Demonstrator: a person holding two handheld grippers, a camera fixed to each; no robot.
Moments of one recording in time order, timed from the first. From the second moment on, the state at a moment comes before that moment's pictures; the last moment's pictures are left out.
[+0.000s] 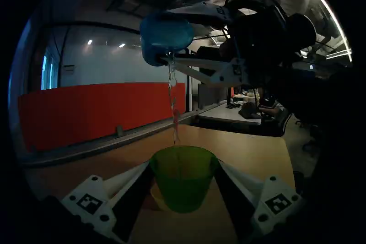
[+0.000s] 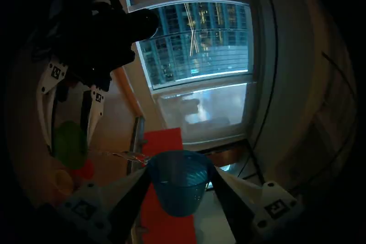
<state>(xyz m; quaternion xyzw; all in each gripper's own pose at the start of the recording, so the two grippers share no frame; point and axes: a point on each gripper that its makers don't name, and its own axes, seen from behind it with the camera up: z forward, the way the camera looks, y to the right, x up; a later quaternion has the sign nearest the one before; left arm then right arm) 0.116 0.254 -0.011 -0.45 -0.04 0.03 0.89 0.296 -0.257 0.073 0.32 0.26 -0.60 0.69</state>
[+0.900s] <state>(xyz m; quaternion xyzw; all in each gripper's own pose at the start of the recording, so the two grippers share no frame) 0.121 0.254 -0.012 -0.45 -0.04 0.03 0.89 0.312 -0.263 0.070 0.29 0.29 -0.64 0.65</state>
